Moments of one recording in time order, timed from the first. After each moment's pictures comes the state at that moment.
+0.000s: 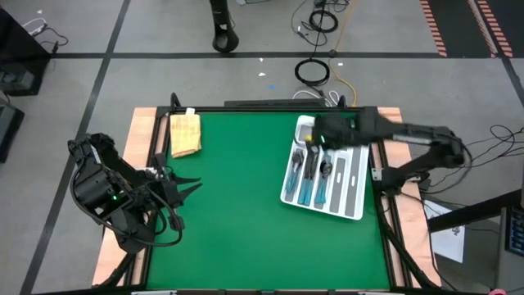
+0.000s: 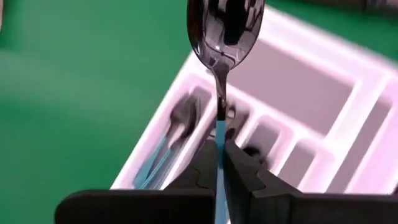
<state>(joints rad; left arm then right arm) -0.84 1.48 1.90 -1.55 -1.04 -0.65 -0.14 1.36 1.38 -1.26 0.35 1.15</state>
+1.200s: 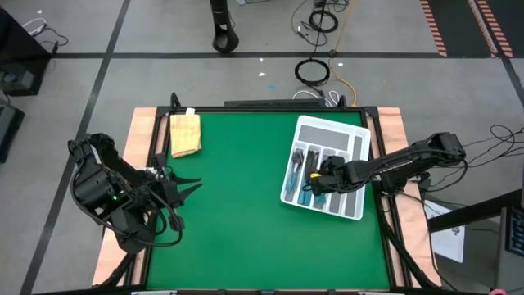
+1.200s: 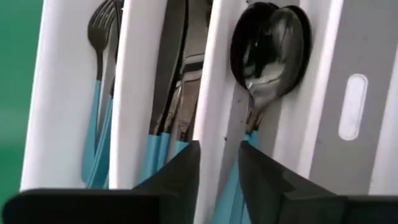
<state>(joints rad) -0.84 1.48 1.90 -1.55 -1.04 -0.65 0.17 1.38 0.75 -0.75 0.39 1.87</state>
